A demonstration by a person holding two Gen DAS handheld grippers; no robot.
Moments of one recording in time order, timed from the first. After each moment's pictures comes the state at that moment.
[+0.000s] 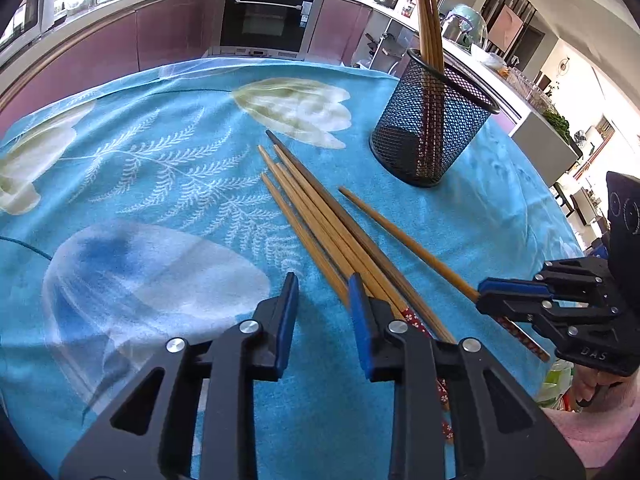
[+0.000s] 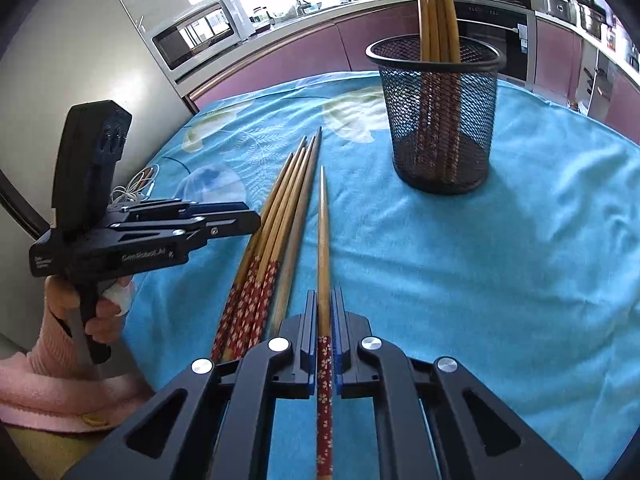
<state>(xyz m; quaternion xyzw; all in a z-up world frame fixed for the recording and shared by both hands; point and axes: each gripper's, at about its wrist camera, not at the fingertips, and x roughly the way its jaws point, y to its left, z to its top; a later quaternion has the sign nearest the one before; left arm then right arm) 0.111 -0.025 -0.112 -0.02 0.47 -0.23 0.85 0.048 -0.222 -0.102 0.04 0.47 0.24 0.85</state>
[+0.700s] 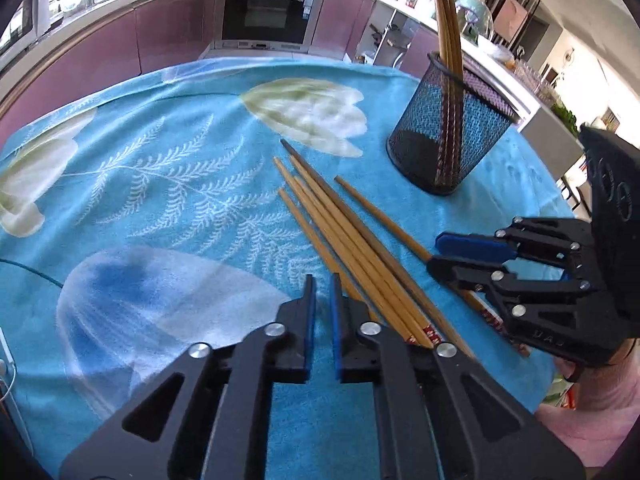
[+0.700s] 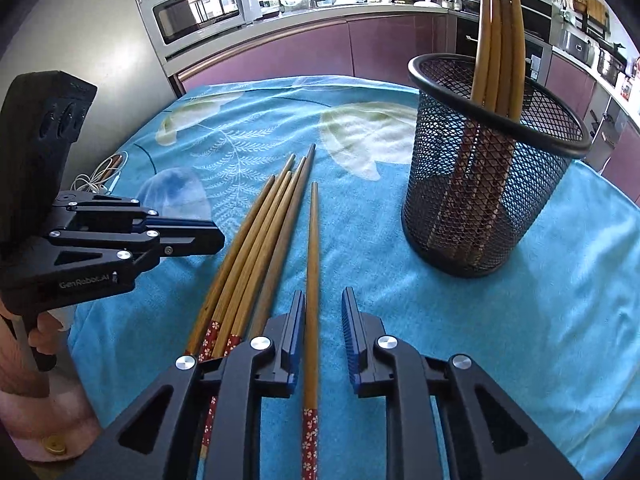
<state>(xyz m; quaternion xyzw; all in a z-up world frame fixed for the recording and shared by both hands) 0.131 -0.022 -0.107 -0.01 0.48 -0.23 0.84 0.101 -0.193 -0.112 -0.04 0.46 0.22 0.86</state>
